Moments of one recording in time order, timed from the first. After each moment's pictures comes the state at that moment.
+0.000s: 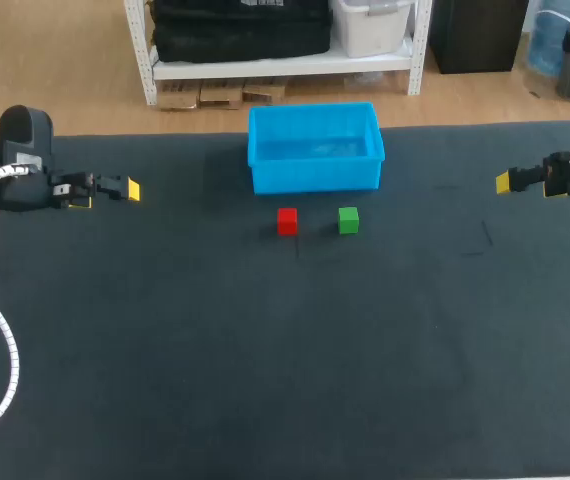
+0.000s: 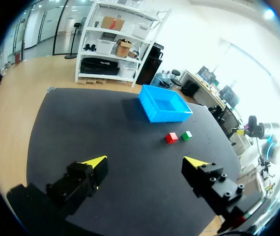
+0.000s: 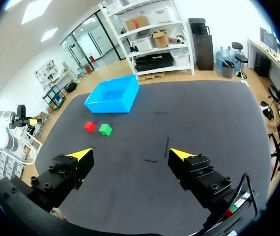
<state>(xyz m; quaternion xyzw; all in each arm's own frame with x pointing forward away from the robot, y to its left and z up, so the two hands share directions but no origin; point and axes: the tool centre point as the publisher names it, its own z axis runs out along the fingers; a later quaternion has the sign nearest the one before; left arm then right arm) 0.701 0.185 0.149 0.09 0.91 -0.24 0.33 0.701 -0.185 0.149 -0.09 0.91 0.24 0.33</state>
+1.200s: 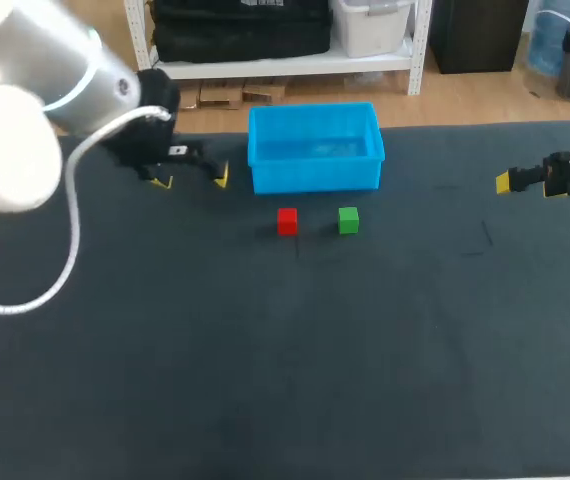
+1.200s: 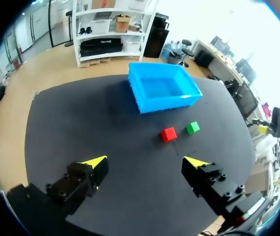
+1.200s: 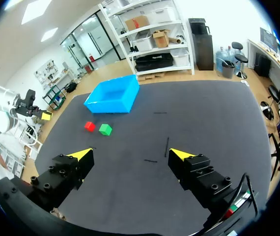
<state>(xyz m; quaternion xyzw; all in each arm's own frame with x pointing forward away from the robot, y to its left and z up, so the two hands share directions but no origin) 0.754 0.083 0.131 0.12 0.96 -0.14 0.21 0.701 -0.185 0.149 -0.09 0.91 0.24 0.33</state>
